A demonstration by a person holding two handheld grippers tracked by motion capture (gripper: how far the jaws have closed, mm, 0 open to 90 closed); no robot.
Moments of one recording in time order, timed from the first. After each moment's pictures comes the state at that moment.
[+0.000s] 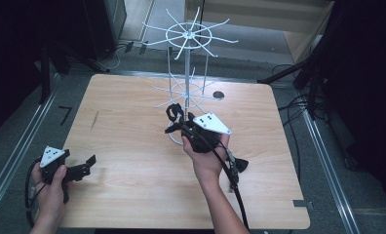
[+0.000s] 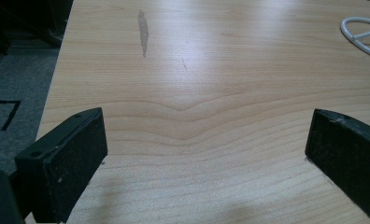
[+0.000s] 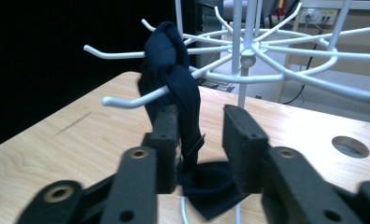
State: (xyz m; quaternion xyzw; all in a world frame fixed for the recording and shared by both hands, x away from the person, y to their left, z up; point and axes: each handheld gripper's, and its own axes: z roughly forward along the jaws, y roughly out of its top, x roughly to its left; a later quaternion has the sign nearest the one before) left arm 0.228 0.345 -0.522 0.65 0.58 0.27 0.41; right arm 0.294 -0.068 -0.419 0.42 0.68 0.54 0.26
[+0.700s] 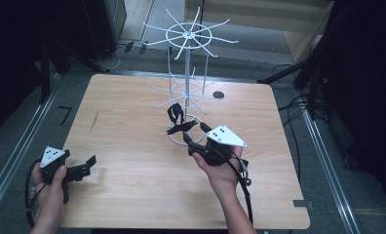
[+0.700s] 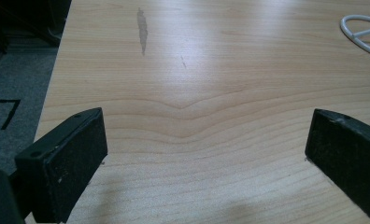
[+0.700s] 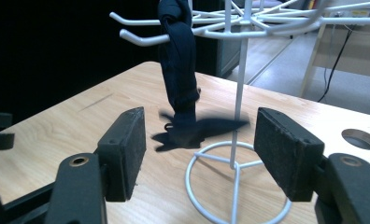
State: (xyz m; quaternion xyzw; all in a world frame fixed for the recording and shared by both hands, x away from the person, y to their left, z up) left arm 0.227 0.344 -0.522 0.65 0.58 0.27 0.41; right arm 0.271 -0.104 -0.433 0.38 0.70 0.56 0.24
